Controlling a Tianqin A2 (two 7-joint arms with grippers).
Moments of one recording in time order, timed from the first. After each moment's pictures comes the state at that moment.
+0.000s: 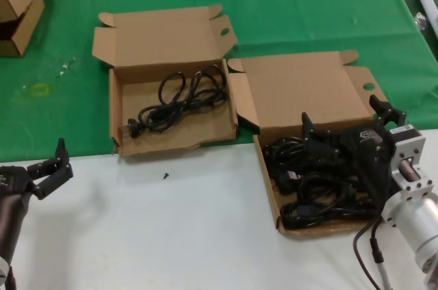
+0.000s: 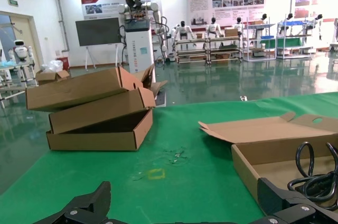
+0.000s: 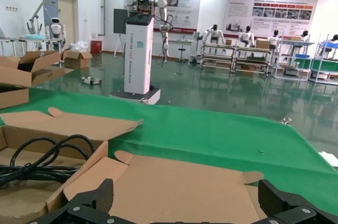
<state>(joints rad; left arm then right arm) 0.00 -0.30 1.60 -1.60 -1.80 0.00 0.00 0.03 0.30 -1.62 1.58 1.79 -0.02 -0.01</state>
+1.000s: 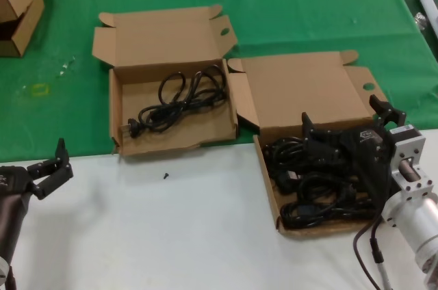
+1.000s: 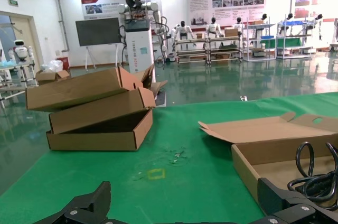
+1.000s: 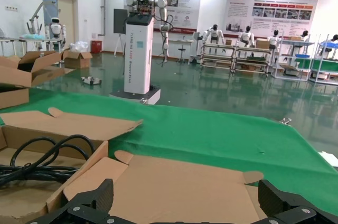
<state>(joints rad) 0.00 -0.30 1.60 -1.60 -1.80 0.00 0.00 0.03 0.30 -1.62 1.58 1.79 -0.02 -0.01</state>
